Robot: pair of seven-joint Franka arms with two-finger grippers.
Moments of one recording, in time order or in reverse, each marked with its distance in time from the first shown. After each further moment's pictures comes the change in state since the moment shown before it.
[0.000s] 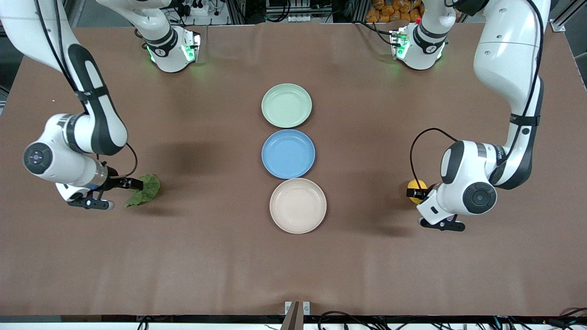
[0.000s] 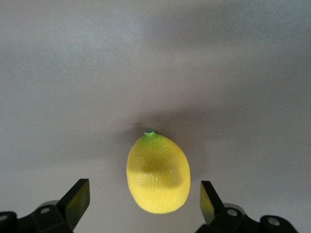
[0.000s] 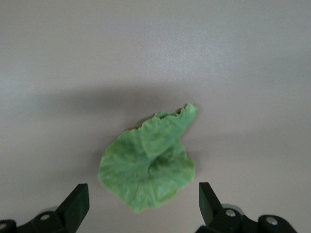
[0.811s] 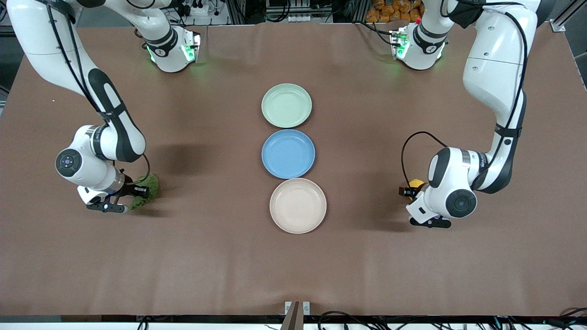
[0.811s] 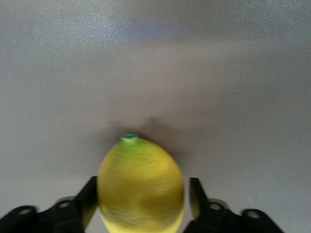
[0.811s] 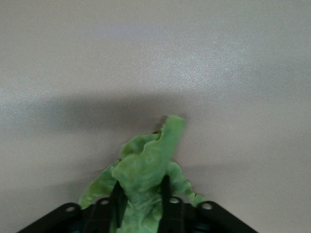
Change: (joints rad) left arm -0.013 0.071 -0.001 -0.013 -0.018 0.014 -0.042; right arm 0.000 0.127 0.001 -0.047 0.000 0.246 0.000
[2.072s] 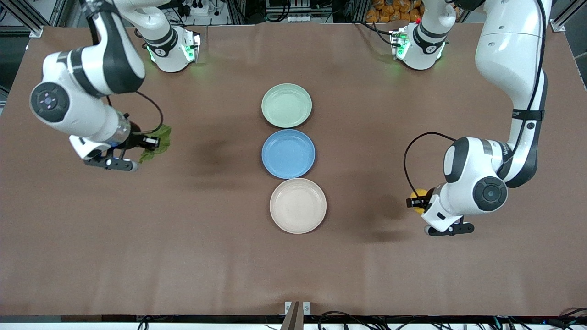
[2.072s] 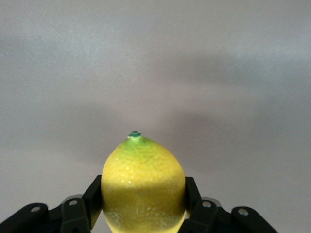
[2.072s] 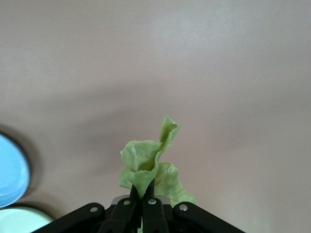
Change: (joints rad) left arm 0.000 -0.097 -0.001 0.072 -0.066 0.019 -0.167; right arm 0.171 -0.486 0.110 0.033 0.005 -0.685 0.332
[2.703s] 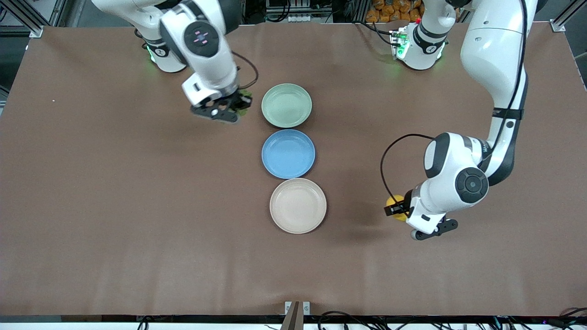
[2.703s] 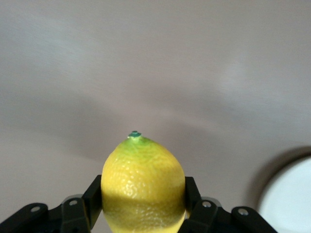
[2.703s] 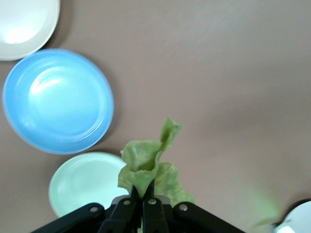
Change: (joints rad) left arm -0.075 0.003 -0.013 0.013 -0.104 0.115 -0.233; right arm 0.171 -0.006 0.341 -0.027 0.002 0.043 0.570
